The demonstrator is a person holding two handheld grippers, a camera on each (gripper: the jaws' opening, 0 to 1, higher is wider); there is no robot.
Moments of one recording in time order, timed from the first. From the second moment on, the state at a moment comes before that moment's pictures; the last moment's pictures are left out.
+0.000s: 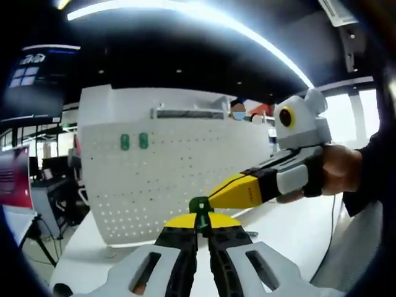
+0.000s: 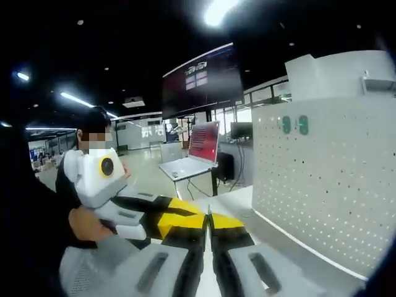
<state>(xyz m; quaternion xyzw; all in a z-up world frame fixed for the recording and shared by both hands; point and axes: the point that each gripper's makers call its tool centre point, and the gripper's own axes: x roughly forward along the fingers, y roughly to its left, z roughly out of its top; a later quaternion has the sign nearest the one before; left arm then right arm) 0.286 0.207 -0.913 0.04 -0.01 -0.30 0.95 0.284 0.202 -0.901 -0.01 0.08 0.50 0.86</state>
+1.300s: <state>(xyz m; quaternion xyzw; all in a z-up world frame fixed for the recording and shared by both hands) 0.293 0.215 -0.924 0.03 0.02 -0.28 0.96 0.293 0.149 -0.915 -0.14 0.01 0.38 0.91</state>
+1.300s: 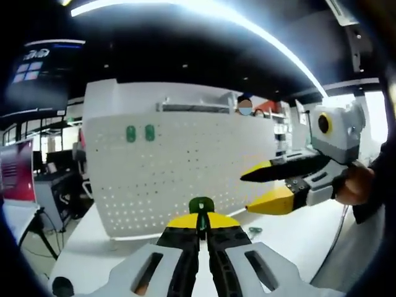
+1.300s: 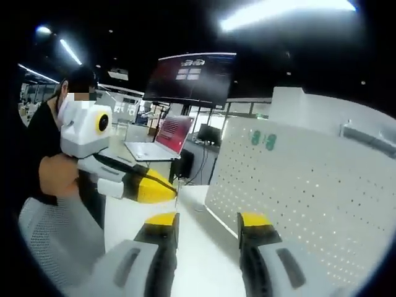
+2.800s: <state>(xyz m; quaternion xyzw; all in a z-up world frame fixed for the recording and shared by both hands) 0.492 0.296 -0.809 0.05 -0.03 -0.15 0.99 0.322 0.100 -0.915 0.01 0.05 0.35 0.94</state>
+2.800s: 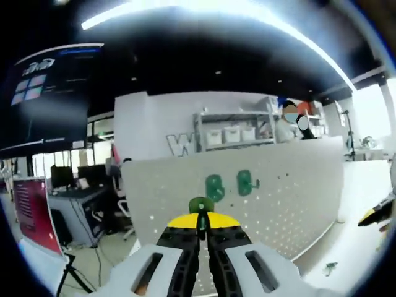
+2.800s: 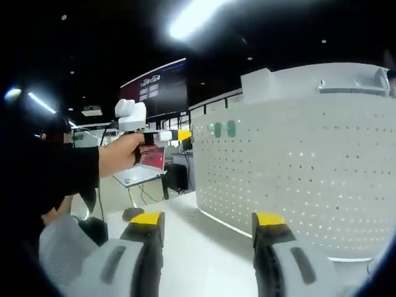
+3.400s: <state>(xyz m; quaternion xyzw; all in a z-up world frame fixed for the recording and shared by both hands) 0.535 0.304 -0.801 0.09 -0.04 -0.11 0.99 0.326 0.095 -0.922 0.01 0.06 0.34 0.94</state>
